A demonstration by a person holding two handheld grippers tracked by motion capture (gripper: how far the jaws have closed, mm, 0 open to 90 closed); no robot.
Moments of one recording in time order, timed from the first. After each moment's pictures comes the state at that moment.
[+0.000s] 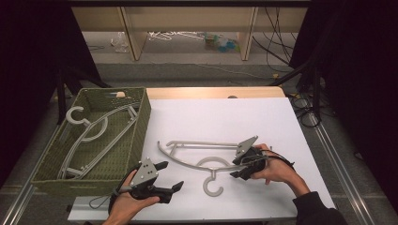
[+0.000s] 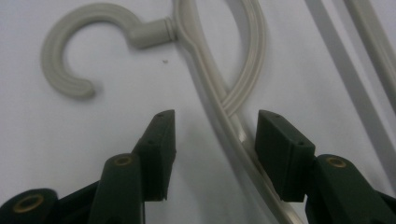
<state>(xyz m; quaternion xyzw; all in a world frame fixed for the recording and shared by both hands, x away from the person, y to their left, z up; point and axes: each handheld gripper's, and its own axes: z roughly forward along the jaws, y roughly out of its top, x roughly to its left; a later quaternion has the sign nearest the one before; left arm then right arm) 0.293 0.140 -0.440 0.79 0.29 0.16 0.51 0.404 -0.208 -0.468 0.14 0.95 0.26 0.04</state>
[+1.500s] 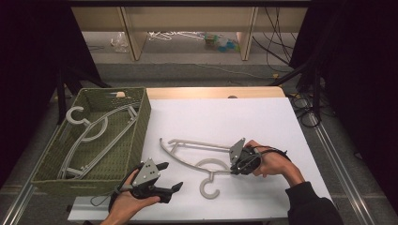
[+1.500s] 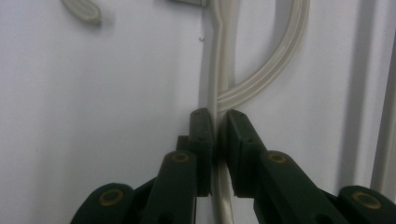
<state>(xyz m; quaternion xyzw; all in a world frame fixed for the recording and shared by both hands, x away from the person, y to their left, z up) 0.297 0.139 -0.445 0.81 0.28 0.16 0.49 0.412 -0.190 -0.461 -0.03 0.98 0.18 0.03</state>
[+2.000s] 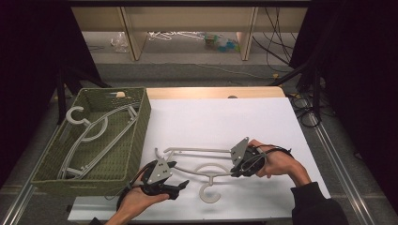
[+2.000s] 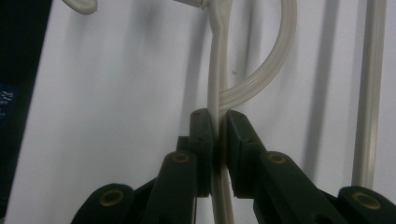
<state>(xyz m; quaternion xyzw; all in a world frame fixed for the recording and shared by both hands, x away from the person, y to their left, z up) 0.312 0.116 -0.458 0.84 0.25 0.18 0.44 0.397 -0.190 -0.432 -0.06 0.98 0.20 0.01</state>
